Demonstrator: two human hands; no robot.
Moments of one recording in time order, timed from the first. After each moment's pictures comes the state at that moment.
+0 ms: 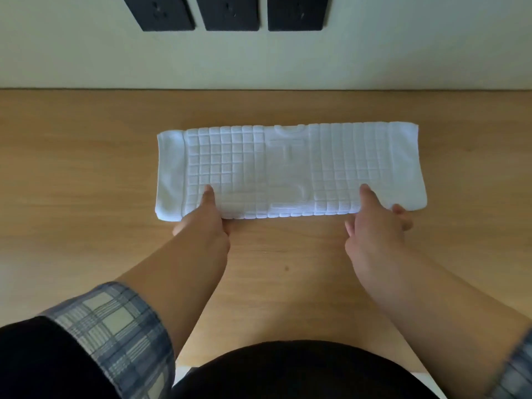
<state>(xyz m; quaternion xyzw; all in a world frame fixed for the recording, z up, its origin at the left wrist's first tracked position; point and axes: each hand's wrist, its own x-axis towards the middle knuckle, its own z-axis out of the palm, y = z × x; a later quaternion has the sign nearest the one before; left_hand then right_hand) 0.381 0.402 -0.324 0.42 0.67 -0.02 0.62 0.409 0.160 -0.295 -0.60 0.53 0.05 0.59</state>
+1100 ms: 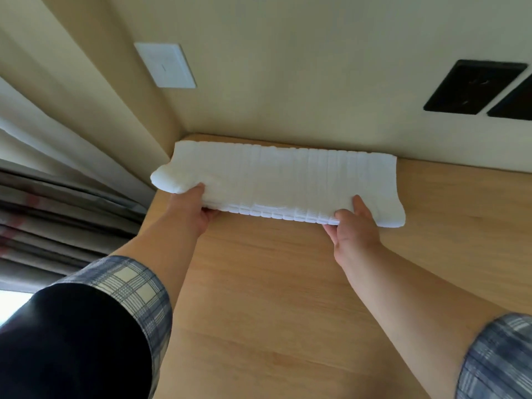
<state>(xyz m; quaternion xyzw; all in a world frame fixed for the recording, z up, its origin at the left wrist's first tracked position) 0.392 0.896 -0.322 0.39 0.52 0.11 0.75 0.428 0.607 -0.319 -0.56 0.37 0.17 0.72</state>
